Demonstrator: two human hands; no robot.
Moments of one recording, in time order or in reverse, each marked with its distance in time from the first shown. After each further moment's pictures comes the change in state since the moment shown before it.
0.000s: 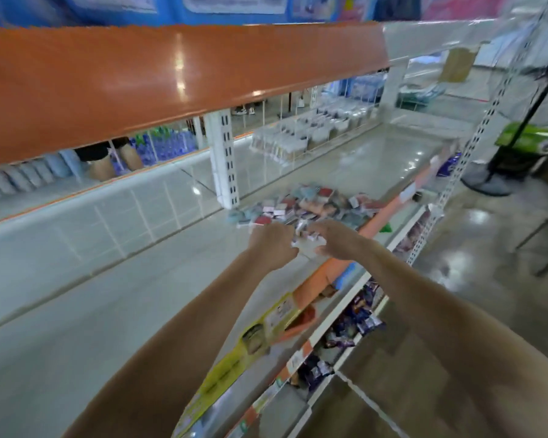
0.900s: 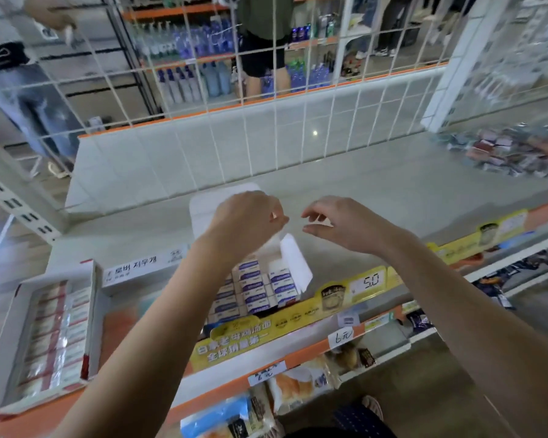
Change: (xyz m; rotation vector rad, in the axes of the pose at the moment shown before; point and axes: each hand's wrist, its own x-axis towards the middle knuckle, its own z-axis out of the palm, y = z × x) left_hand -0.417 -0.246 -0.044 -0.054 0.101 -0.387; right_hand -0.124 -0.410 0.090 0.209 0.009 -0.588
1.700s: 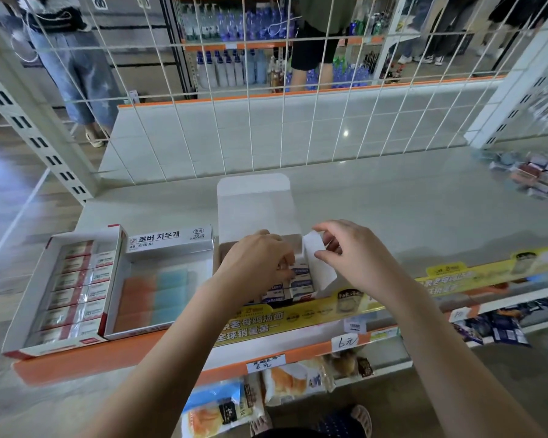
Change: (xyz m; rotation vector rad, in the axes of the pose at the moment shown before) left_hand -0.054 -0.007 0.045 -0.139 -0.061 -0.008; right_hand -0.022 -0.034 0.031 0.059 0.087 0.041
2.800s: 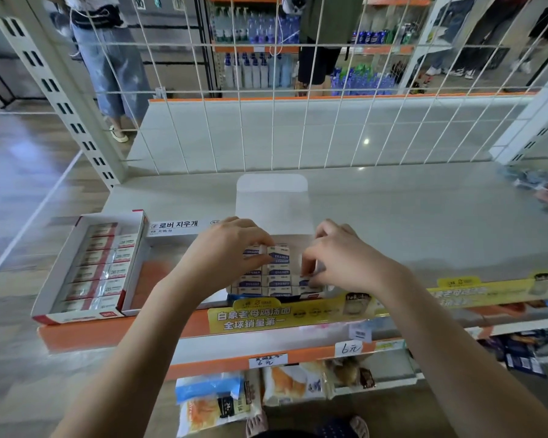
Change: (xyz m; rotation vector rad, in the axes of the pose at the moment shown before) left_hand -0.042 -0.029 -0.025 -0.033 0.190 -0.070; right_hand 0.008 -0.029 -0.004 -0.268 -0.383 -0.190
